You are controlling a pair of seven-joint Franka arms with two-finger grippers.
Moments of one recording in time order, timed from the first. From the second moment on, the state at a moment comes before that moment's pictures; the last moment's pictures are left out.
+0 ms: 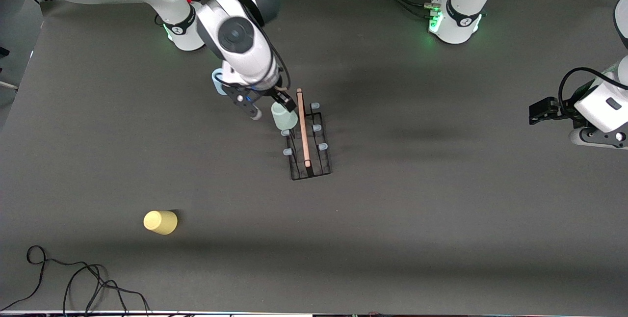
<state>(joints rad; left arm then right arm) 0.15 0.07 -0.17 -1.67 0.04 1.66 0.10 0.75 0.18 -0.08 -1.79 0.16 1.88 1.43</state>
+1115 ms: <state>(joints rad) 0.15 0.07 -0.17 -1.67 0.04 1.66 0.10 0.51 0.41 -0.58 -1.51 0.19 1.88 -0.15</state>
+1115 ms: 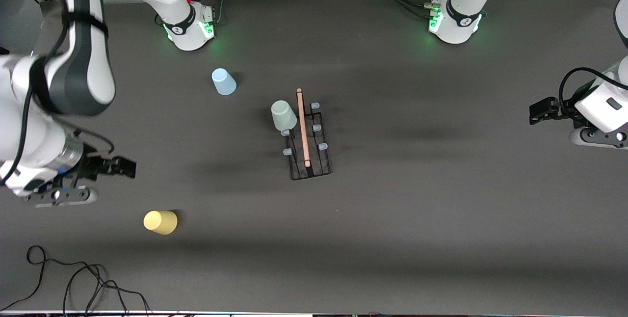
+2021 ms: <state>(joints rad) 0.15 0.07 -0.17 -1.67 0.04 1.66 0.10 0.45 0.81 -0.57 -1.49 0.54 2.30 -0.33</state>
